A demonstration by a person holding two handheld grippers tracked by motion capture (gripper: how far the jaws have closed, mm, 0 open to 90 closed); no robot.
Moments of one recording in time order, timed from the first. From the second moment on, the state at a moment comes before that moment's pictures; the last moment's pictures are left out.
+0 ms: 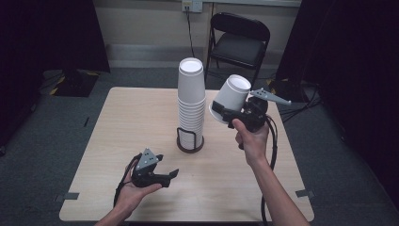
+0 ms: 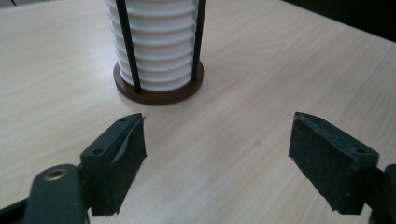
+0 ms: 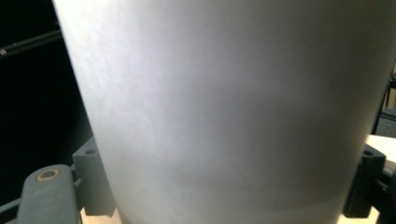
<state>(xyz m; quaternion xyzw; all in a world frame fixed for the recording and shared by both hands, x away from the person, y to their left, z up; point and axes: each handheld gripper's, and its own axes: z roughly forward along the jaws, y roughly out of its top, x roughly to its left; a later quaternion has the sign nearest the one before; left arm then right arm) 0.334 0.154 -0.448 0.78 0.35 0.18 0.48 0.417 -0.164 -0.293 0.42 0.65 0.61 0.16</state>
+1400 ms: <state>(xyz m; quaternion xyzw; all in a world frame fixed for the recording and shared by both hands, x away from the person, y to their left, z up) 0.346 0.120 -0.430 0.75 0.33 0.17 0.54 0.379 -0.150 -0.387 0.46 0.66 0.59 0.04</state>
